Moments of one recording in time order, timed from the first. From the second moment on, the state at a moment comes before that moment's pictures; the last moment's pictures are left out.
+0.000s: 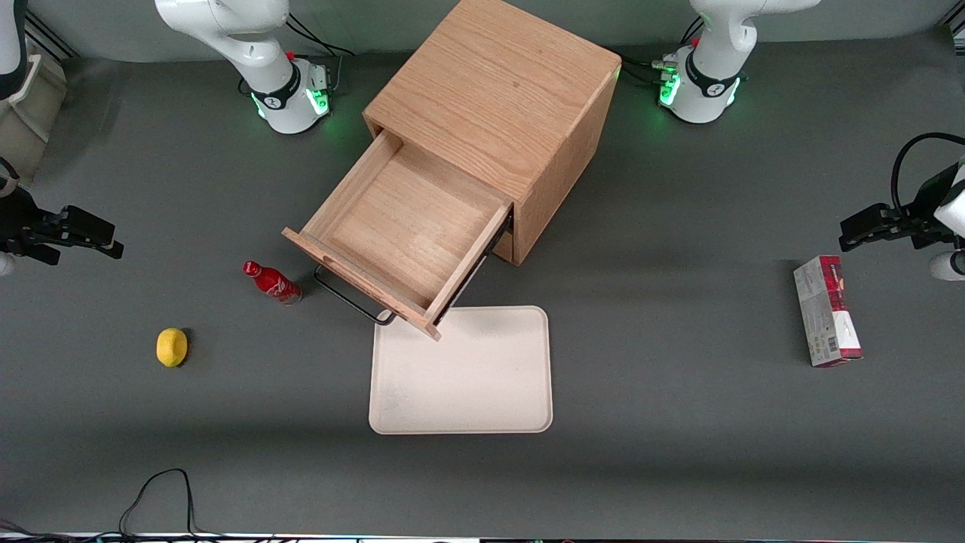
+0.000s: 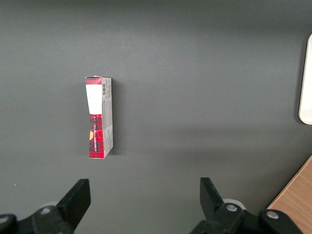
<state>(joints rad) -0.01 0.08 -0.04 -1.52 0.02 1.62 -0.11</state>
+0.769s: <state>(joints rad) 0.04 0.08 -0.09 -1.52 0.00 1.61 -0.10</state>
